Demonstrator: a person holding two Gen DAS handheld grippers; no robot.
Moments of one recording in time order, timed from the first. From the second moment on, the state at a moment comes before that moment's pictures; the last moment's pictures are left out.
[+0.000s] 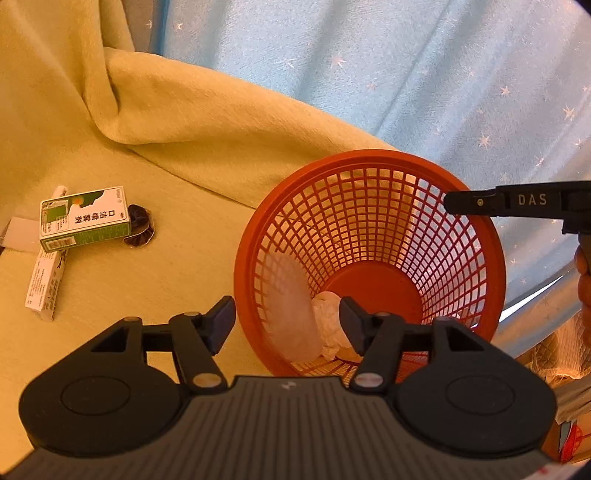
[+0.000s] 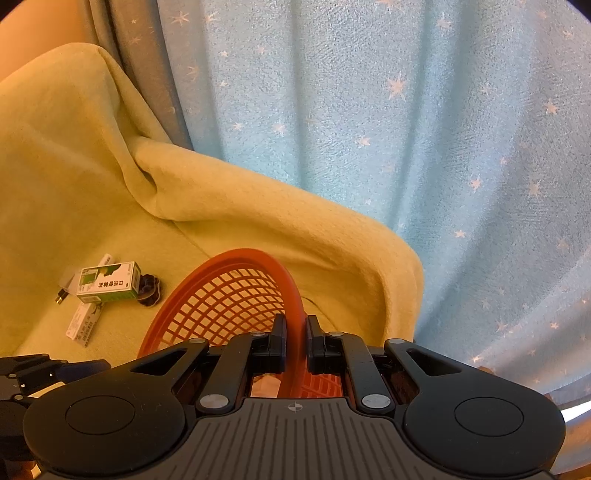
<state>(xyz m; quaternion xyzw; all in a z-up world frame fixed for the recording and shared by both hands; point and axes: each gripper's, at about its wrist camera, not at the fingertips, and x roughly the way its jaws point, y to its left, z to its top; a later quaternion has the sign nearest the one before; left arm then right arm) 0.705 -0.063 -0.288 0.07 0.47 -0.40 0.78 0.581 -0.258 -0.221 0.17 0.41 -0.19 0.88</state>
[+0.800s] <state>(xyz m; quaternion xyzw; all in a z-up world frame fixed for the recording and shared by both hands) 0.754 0.009 -0.314 0.11 0.48 -0.32 0.81 0.586 -0.259 -0.221 0.17 0.42 -0.20 0.87</state>
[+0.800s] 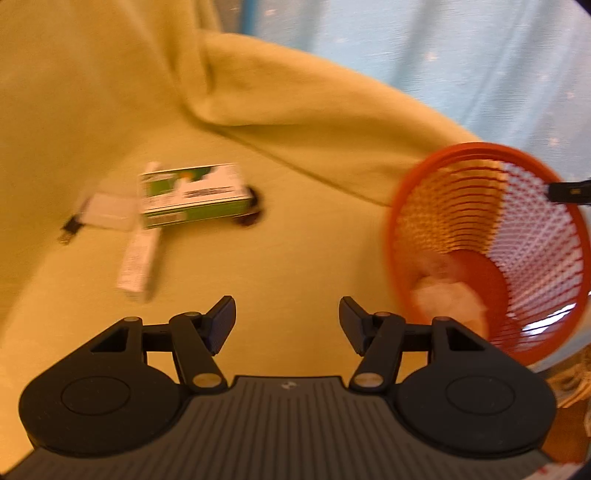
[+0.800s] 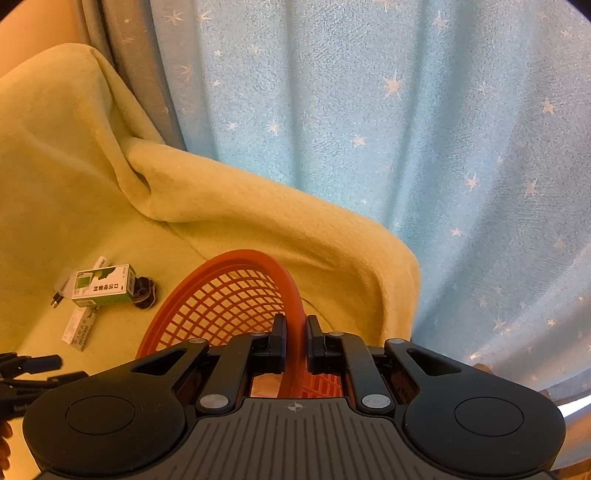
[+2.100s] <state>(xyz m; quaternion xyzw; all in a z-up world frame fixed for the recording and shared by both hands) 0.784 0.084 -0.355 0.13 0.49 -0.22 0.83 0.595 -0.257 -0.221 0.16 0.42 -0.21 0.87</state>
